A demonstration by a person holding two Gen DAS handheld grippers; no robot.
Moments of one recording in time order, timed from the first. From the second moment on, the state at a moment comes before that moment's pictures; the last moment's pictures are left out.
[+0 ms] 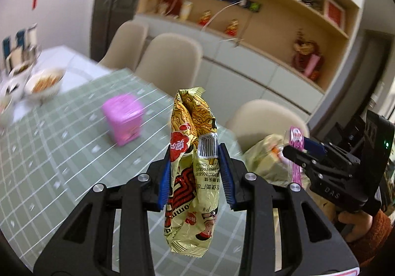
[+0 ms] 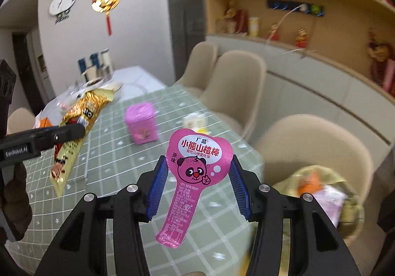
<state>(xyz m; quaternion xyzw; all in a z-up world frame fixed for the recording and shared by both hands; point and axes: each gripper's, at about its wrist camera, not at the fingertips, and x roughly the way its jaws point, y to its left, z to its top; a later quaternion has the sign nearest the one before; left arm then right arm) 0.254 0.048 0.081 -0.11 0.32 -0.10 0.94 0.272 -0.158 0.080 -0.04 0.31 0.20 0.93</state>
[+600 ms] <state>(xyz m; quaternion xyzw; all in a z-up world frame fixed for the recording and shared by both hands) 0.332 -0.174 0.107 -0.12 0.26 -0.25 0.93 0.268 -0.402 0.105 0.00 0.24 0.07 0.97</state>
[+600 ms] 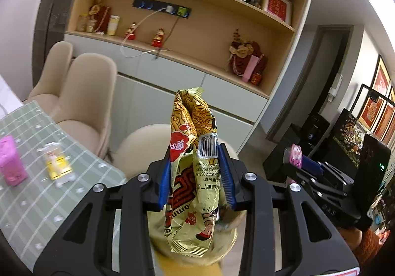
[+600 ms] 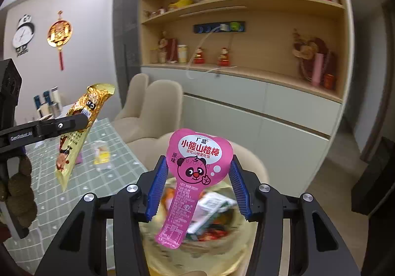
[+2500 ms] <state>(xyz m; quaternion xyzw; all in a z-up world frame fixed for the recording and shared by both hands) 0.346 -0.171 0.002 -0.10 0.41 -0.08 0.90 0.387 -0.397 -0.051 0.08 0.41 0.15 0.90</state>
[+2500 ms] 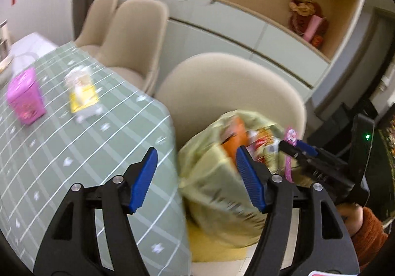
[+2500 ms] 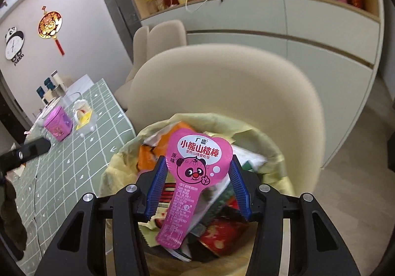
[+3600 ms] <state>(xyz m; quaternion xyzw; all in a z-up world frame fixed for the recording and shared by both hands) 0.082 -0.050 0.055 0.00 0.31 0.01 0.95 0.074 -0.236 0.050 0.03 0.28 0.14 0.95</state>
